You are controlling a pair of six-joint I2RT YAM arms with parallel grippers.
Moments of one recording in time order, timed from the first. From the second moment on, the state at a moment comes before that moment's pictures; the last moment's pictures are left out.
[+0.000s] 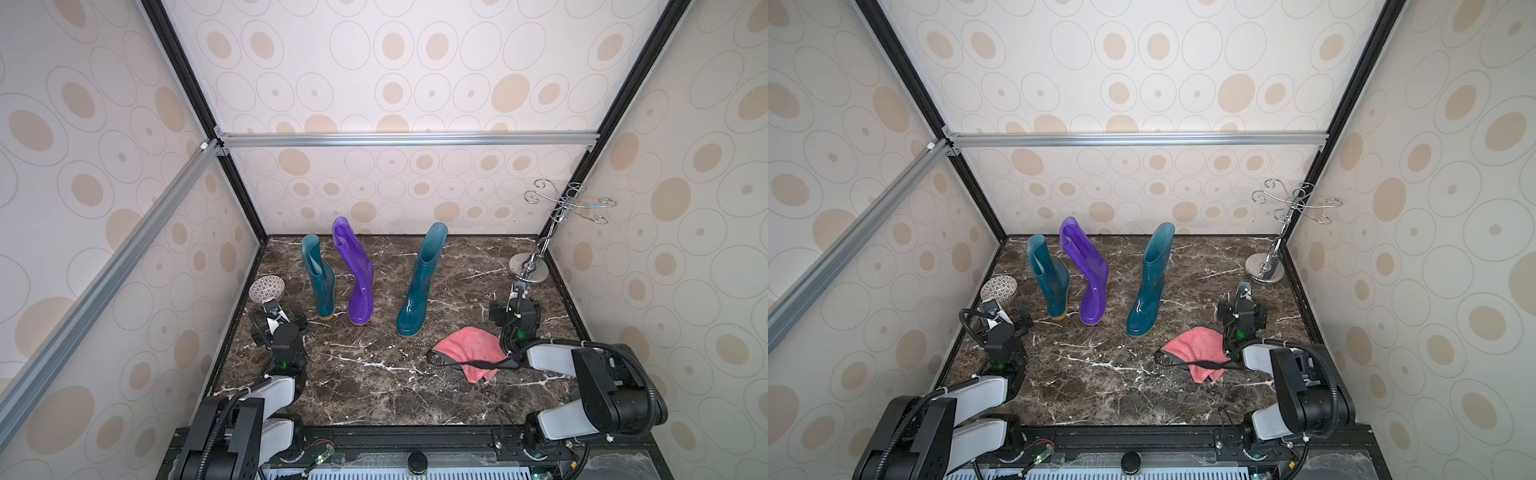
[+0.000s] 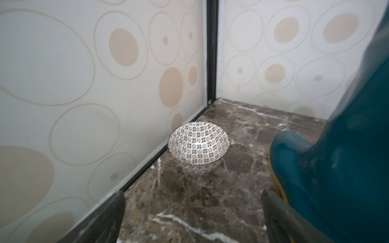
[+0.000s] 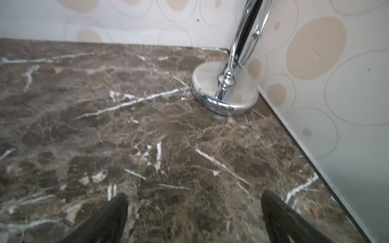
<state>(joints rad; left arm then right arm) -0.03 1.25 0.16 0.97 -0.58 -0.05 0.12 1.51 0.40 0.69 0.40 0.02</state>
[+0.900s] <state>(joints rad) -0.02 1.58 0.15 1.36 -0.31 -0.01 0.08 1.55 0.40 0.72 0.31 0.03</state>
